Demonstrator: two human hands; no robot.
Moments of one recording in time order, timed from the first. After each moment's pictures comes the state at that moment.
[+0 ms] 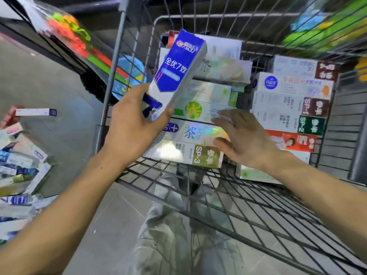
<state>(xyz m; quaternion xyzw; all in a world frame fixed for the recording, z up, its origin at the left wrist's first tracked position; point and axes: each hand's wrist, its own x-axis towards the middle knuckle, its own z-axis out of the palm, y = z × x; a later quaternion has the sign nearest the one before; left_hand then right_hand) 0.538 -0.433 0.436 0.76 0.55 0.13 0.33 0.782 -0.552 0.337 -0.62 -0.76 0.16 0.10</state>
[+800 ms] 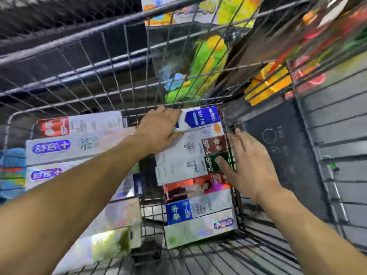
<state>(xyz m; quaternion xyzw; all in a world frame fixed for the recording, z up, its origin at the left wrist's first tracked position) 0.852 -0.388 0.313 0.98 0.16 -0.06 0.10 0.979 -0.635 0.343 -0.86 -0.49 0.09 0.00</state>
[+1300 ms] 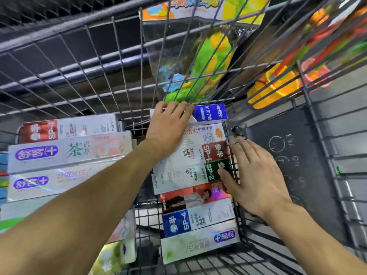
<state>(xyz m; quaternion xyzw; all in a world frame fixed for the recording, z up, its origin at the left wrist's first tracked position) 0.882 -0.399 0.283 0.98 0.19 0.00 -0.01 0.976 -0.635 0.348 -0.87 -0.48 0.12 -0.03</state>
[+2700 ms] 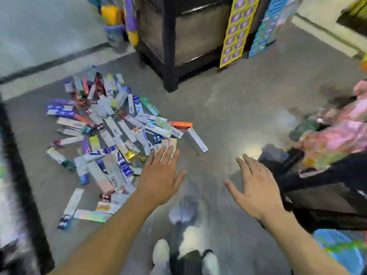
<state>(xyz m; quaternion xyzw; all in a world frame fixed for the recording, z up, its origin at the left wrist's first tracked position) -0.164 -0.433 0.446 0.58 0.81 0.00 0.12 0.072 -0.304 0.478 -0.44 -0.89 0.06 -0.07</state>
